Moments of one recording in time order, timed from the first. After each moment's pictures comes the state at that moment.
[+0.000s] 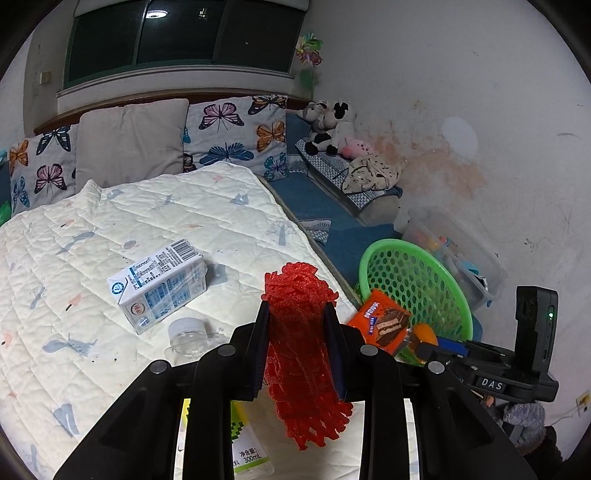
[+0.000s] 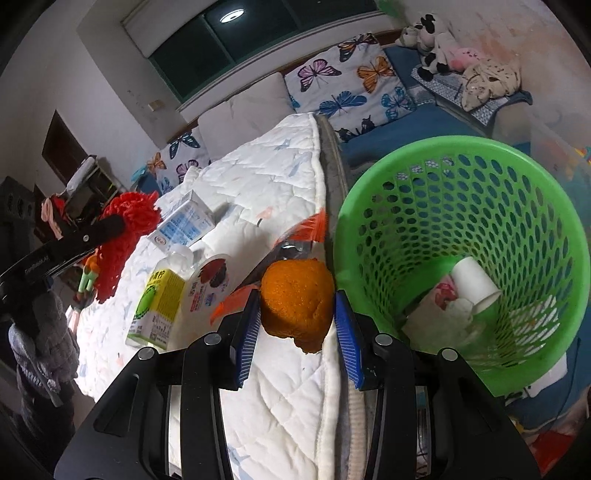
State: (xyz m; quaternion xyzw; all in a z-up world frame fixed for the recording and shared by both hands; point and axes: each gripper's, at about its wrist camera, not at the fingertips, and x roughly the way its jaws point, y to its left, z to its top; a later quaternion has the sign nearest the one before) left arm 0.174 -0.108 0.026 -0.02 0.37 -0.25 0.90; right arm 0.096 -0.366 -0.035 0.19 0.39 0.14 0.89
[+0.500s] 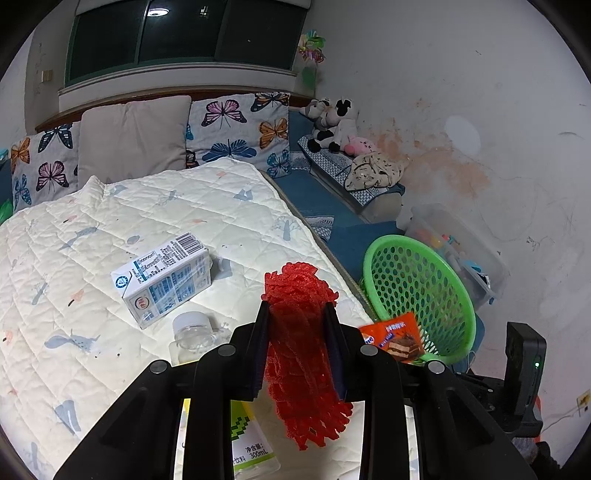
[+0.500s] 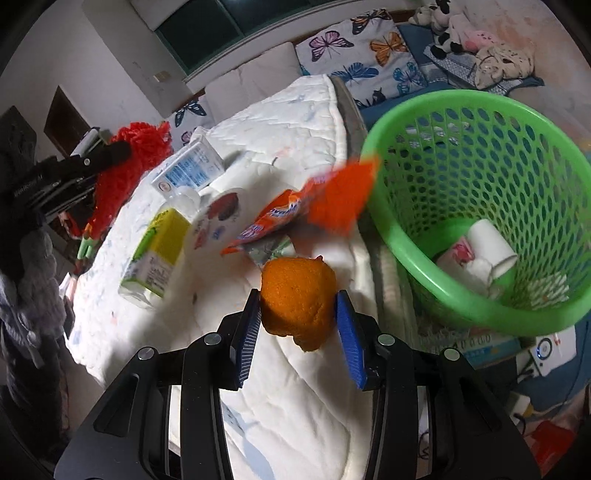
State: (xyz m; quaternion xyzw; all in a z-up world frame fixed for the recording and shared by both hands) left arm 0.174 -0.102 0.022 -0.02 0.37 -0.25 0.89; right arm 0.075 -0.338 -0.068 0.17 0.43 0.15 0.88
